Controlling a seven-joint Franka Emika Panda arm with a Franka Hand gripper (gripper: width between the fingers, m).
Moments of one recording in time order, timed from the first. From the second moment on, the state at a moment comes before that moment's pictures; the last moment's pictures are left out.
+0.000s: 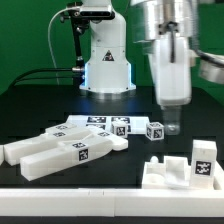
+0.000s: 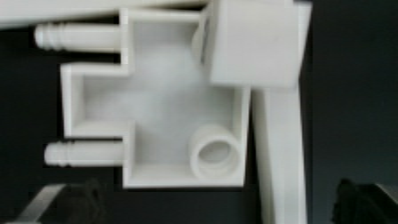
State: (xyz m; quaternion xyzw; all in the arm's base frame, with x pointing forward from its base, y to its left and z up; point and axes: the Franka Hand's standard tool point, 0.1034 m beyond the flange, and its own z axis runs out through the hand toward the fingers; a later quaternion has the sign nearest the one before) arm 0.619 0.042 0.108 -0.67 0.74 -0.01 0.09
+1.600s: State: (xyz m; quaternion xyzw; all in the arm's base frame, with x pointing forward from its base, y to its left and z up) arm 0.520 -0.059 0.078 -0.91 0.41 0.06 0.08
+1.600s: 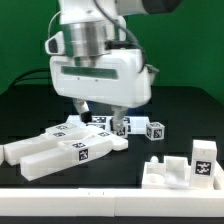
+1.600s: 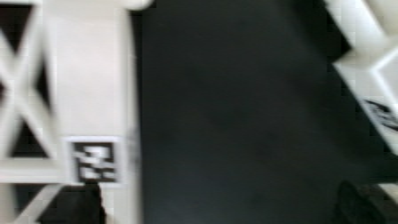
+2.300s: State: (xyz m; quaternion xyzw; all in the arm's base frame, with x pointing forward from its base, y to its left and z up) arm 0.489 -0.084 0.068 -0.92 0.37 0.08 0.08
